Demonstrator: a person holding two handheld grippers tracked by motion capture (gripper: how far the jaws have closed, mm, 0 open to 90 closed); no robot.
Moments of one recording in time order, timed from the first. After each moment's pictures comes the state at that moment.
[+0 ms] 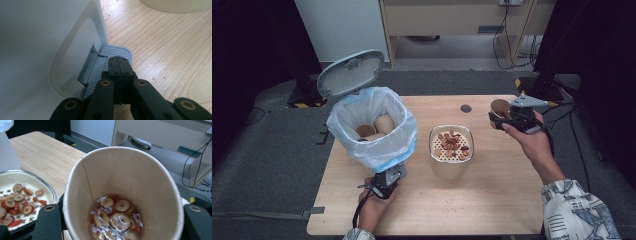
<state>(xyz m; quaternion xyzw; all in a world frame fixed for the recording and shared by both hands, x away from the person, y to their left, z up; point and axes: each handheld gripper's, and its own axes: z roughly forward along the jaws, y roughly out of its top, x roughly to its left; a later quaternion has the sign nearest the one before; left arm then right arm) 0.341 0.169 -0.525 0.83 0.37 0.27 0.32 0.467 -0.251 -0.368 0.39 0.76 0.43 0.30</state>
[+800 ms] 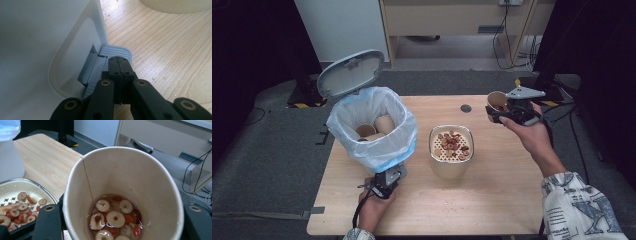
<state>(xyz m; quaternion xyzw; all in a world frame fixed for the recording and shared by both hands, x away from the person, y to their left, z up) 0.342 0.170 -0.525 0.83 0.37 0.27 0.32 0.477 -0.241 -0.347 0.37 0.77 0.42 0.30</state>
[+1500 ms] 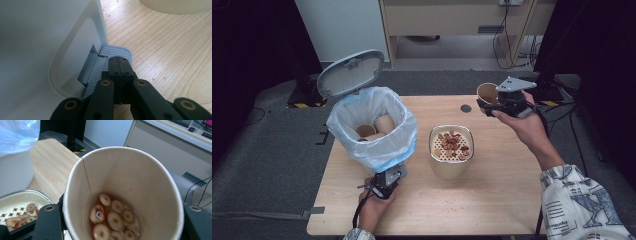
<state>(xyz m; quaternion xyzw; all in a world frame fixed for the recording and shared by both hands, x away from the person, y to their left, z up) 0.341 0.170 -0.525 0.83 0.37 0.27 0.33 0.484 -0.215 -0.322 0.30 0.79 0.43 0.32</state>
